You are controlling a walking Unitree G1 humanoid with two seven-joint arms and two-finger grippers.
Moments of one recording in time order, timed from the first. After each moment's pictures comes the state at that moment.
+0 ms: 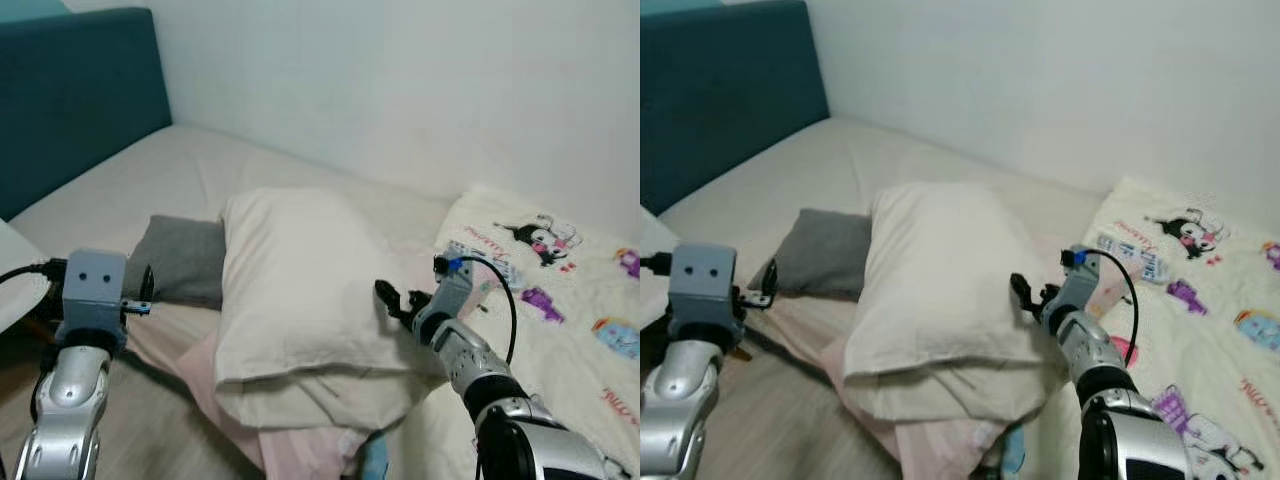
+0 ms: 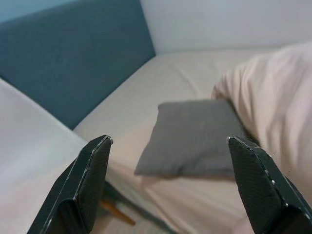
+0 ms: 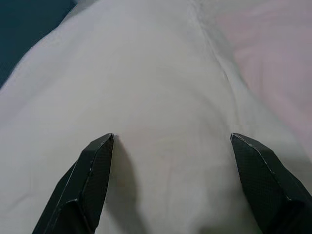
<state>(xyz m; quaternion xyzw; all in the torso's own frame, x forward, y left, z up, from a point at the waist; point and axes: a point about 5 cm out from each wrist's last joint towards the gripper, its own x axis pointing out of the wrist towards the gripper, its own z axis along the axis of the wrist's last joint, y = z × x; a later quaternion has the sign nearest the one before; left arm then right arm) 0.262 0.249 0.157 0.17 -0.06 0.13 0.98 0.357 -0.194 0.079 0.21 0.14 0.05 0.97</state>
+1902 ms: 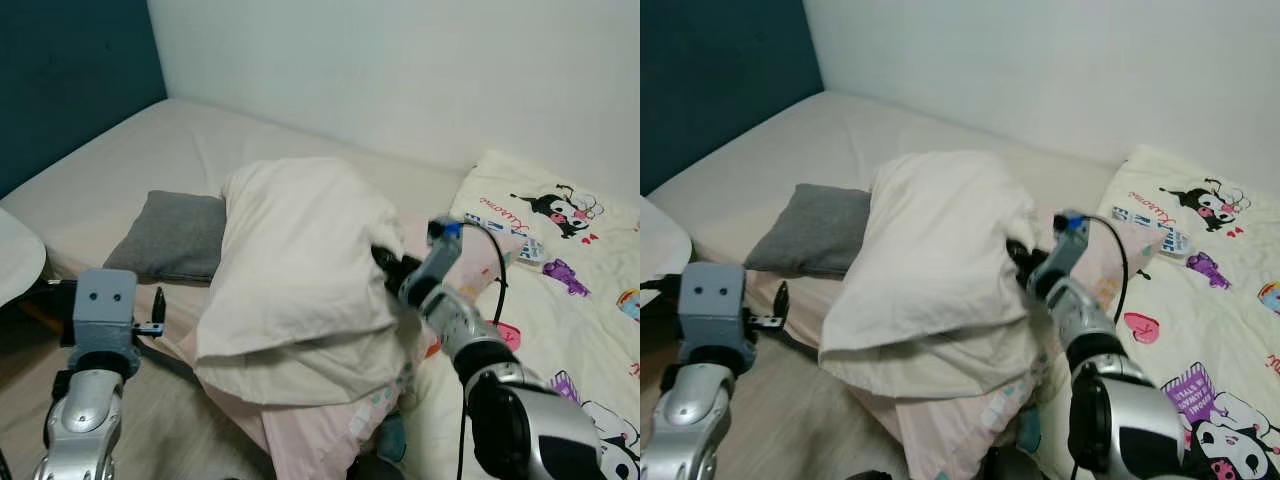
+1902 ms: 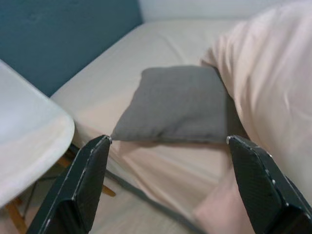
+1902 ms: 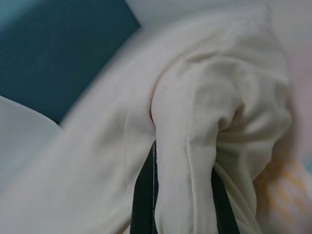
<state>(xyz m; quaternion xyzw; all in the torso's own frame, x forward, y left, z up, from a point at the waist) 0.255 0.223 0.150 0.12 -0.03 0.13 0.98 0.390 -0.171 0.150 0.26 0.04 0.18 0.95</state>
